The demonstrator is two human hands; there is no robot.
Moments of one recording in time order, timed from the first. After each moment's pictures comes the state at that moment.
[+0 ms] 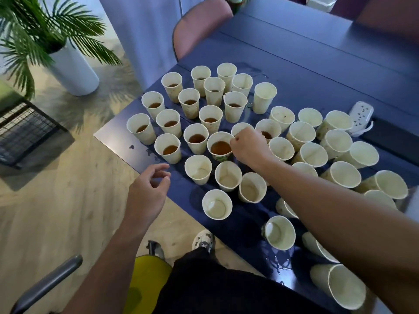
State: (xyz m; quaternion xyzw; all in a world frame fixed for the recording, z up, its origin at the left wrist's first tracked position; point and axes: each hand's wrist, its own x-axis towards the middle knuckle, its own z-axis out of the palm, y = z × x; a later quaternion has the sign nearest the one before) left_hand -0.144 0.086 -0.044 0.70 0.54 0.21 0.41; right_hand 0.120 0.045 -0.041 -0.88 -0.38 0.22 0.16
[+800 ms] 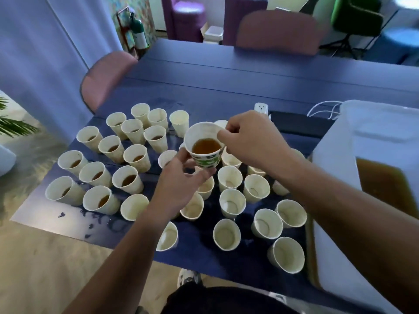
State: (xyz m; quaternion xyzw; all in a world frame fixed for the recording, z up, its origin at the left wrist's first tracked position) left_hand 0.032 0.018 0.029 0.80 0.25 0.12 0.54; right_hand 0.154 -0.106 0.113 -0.90 -0.31 0.07 0.29
